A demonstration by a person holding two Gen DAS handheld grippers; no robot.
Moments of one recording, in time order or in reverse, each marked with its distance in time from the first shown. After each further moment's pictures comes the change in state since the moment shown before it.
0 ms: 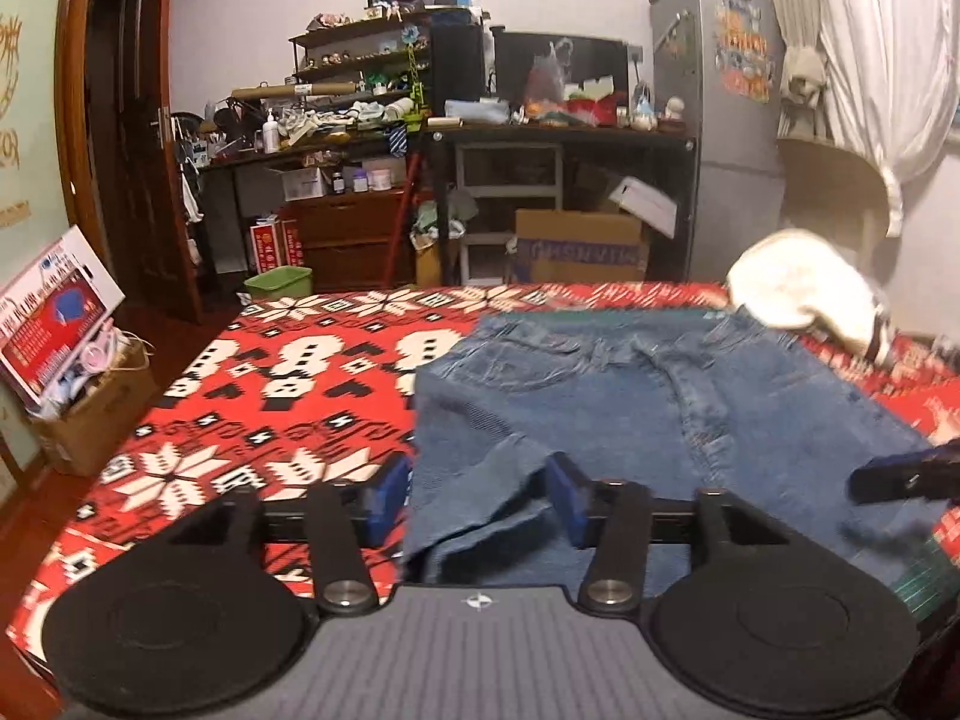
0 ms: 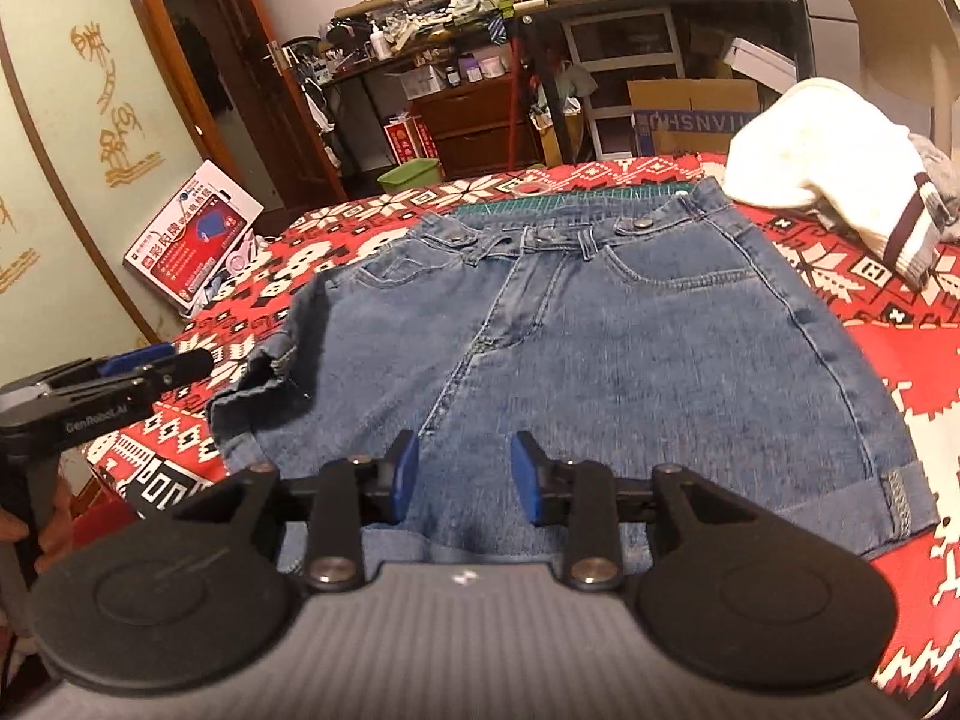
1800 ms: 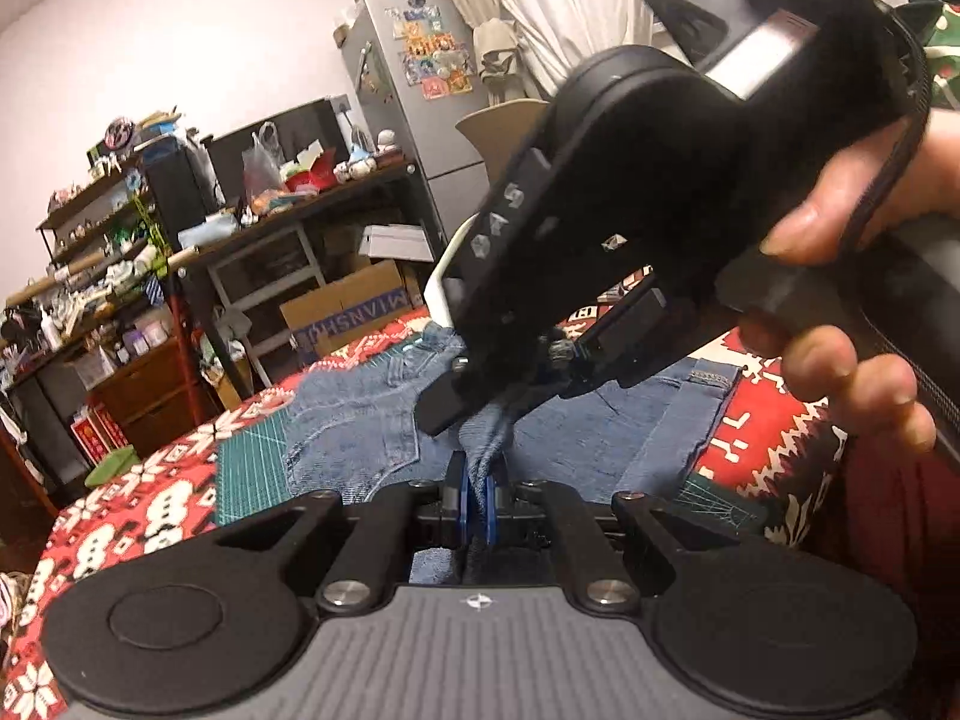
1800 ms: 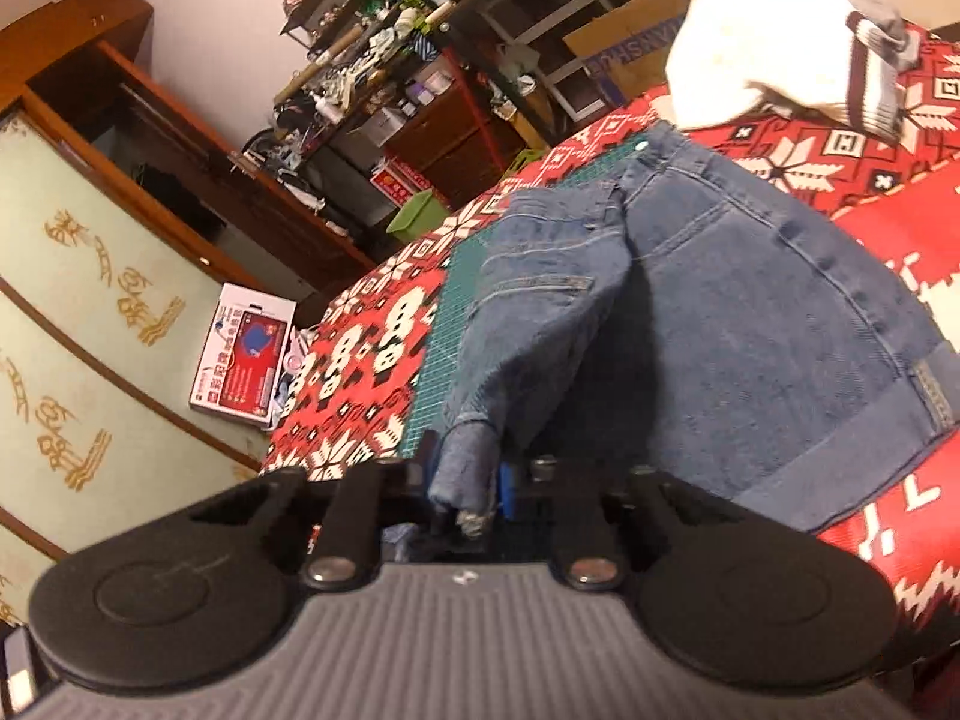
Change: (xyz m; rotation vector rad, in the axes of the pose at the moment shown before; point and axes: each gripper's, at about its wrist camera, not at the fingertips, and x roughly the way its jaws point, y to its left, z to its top) left arm -0.024 -0.175 -0.011 0.436 -0.133 -0.335; right arm -0.001 -0.059 0.021 0.424 -0.033 0.152
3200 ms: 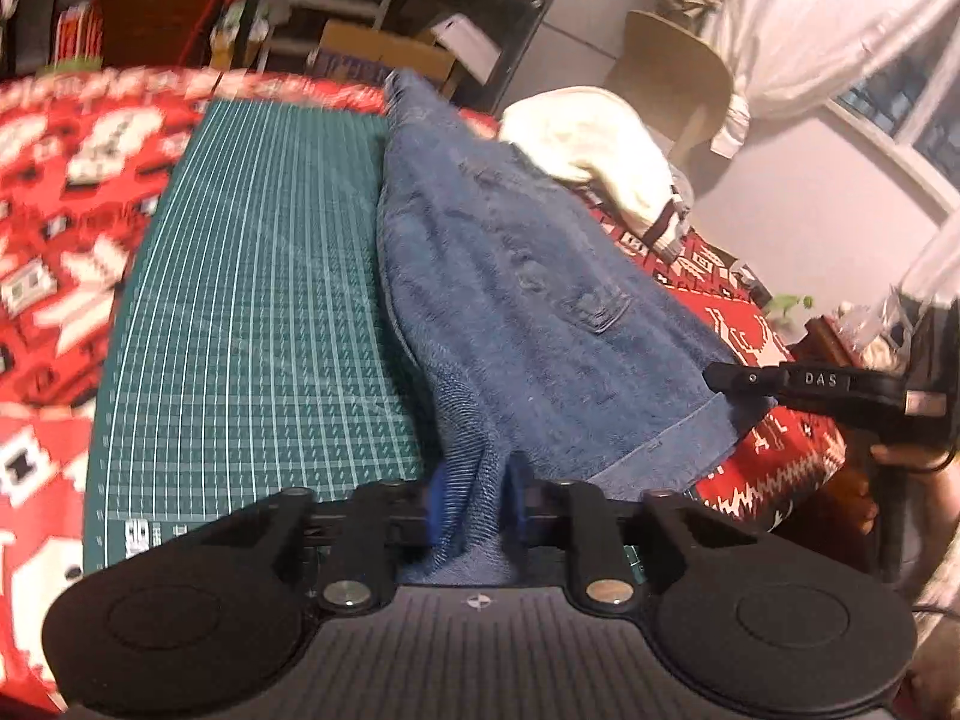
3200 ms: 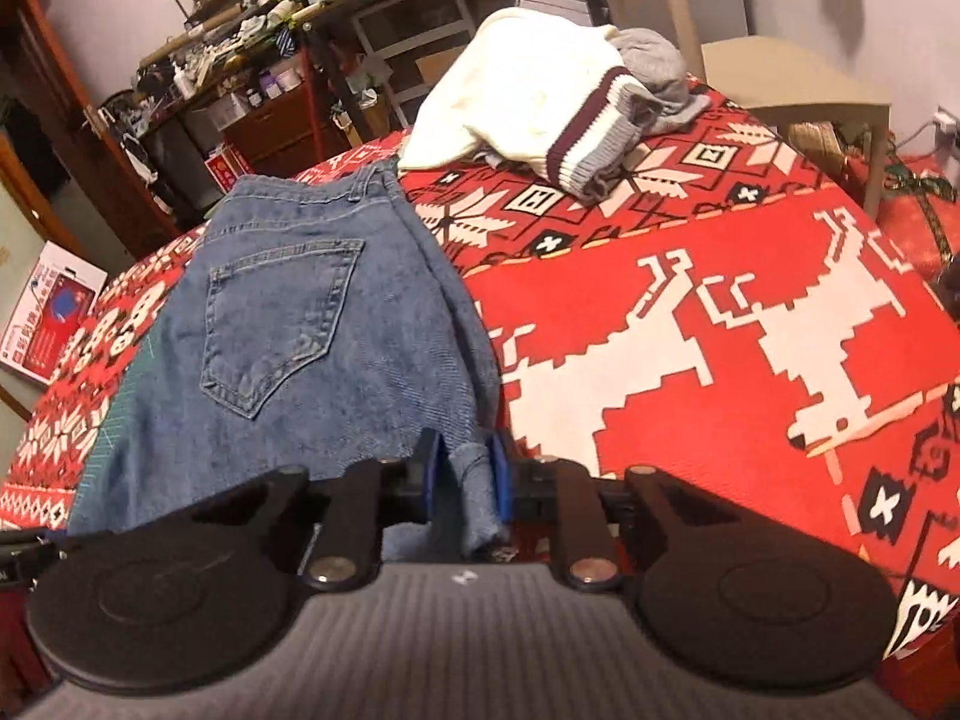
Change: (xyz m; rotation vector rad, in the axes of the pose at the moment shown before) left arm 0.034 0.086 -0.046 -0.651 0.319 -0.229; right arm -0.038 -0.129 0.022 -0.159 -0.018 -0.394
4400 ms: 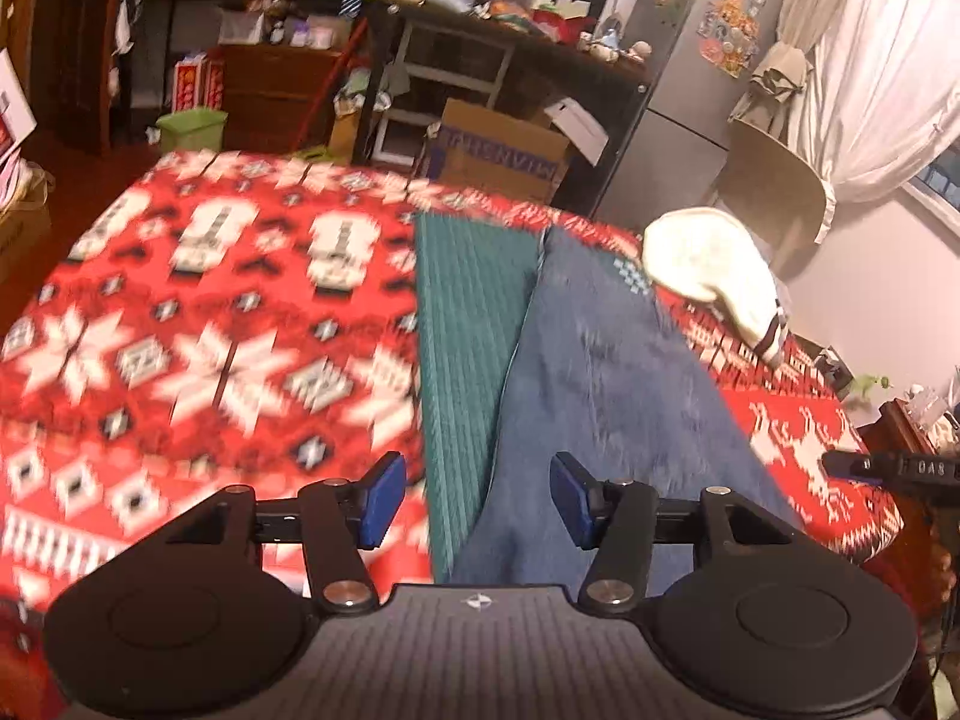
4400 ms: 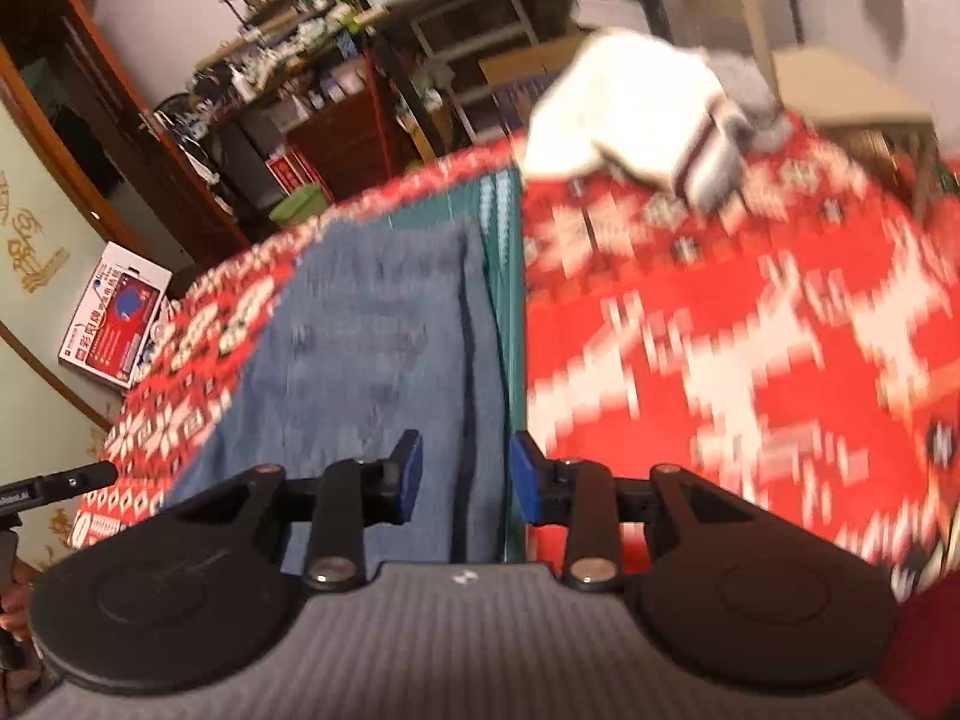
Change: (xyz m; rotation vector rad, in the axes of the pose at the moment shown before) left arm -0.098 0.080 0.040 -0.068 -0.099 0.183; right arm -0.049 0.081 0.013 -0.015 -0.009 0.131
